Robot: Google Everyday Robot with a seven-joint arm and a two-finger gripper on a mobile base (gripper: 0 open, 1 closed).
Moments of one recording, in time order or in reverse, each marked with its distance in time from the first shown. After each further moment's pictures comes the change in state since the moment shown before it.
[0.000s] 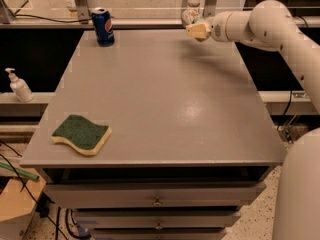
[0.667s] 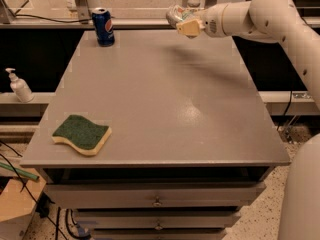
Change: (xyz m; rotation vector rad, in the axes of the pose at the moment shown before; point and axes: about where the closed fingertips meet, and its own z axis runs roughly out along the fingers) arm -0.025 0.053 -0.010 -0.150 -0.001 -0.121
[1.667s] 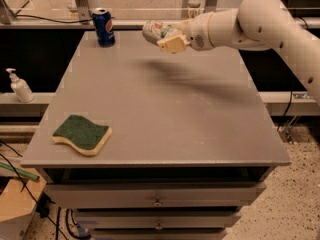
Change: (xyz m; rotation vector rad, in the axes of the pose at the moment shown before) arm -0.003 0.109 -0.002 -0.194 0.025 -0.154
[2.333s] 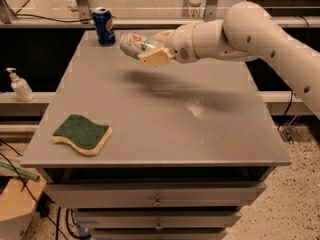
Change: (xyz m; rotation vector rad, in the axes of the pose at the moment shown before) arm -0.007 0.074 0.015 -0.132 -0.037 -0.035
